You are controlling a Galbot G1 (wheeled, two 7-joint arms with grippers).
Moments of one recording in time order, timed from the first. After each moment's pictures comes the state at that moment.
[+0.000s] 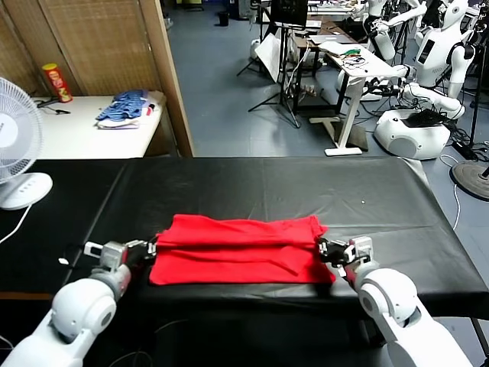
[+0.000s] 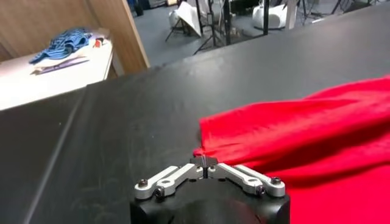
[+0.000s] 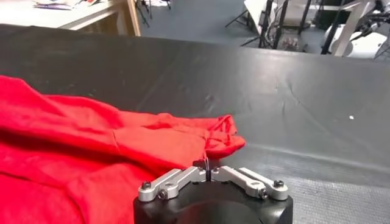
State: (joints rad) left arm 1.33 -0.90 -0.47 -2.10 -0.53 0.73 -0.16; right arm -1.18 1.02 0.36 1.99 0.57 -0.74 0.11
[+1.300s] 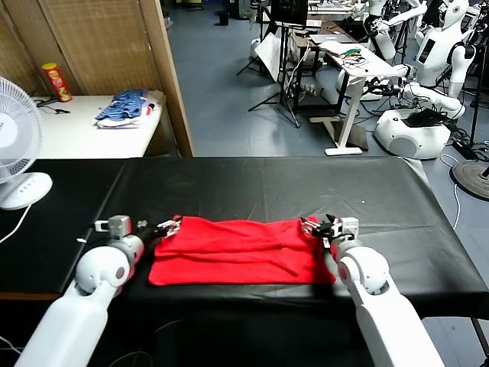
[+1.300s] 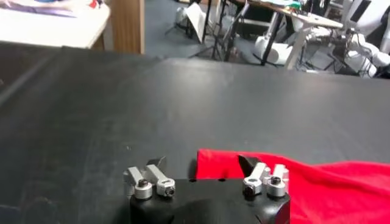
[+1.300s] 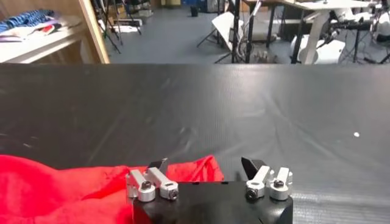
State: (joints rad) left arm 1.02 -1.02 -0.39 -1.74 -0.78 0.65 -0.12; right arm -0.96 1.25 0.34 1.68 0.44 -0.63 0.13
